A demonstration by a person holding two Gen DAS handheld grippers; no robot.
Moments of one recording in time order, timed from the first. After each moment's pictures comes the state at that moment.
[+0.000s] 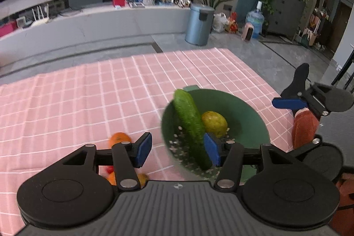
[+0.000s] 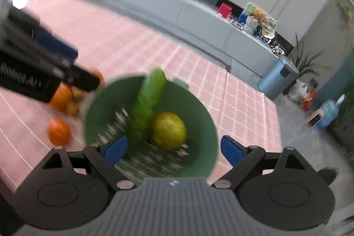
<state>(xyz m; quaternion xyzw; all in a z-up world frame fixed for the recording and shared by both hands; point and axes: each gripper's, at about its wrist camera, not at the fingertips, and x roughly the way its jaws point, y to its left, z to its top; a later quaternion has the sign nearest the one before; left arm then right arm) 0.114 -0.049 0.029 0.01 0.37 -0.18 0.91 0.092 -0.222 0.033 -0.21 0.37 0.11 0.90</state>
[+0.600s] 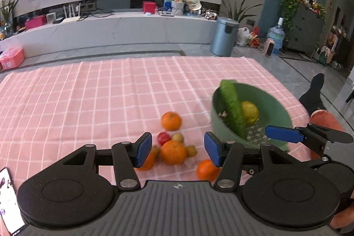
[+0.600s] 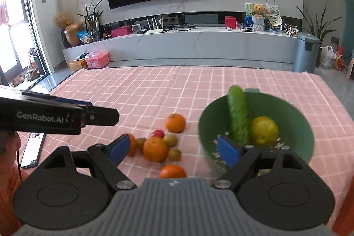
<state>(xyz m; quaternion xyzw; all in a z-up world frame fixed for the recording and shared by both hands) 0.065 0.021 0.018 -0.02 0.36 -0.11 0.93 0.040 -0.147 0.009 0.02 0.32 0.16 0.94</state>
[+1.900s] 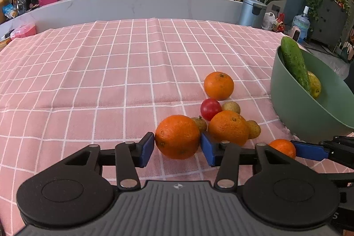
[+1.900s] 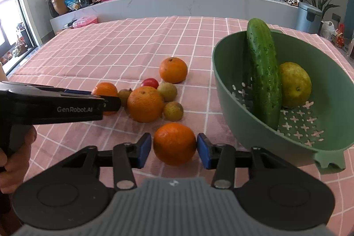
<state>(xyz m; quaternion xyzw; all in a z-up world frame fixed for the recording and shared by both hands) 0.101 0.052 -0.080 -0.03 0.40 -0.07 0.91 0.079 -0.124 -0.078 -0.01 0.40 0.13 0.91</state>
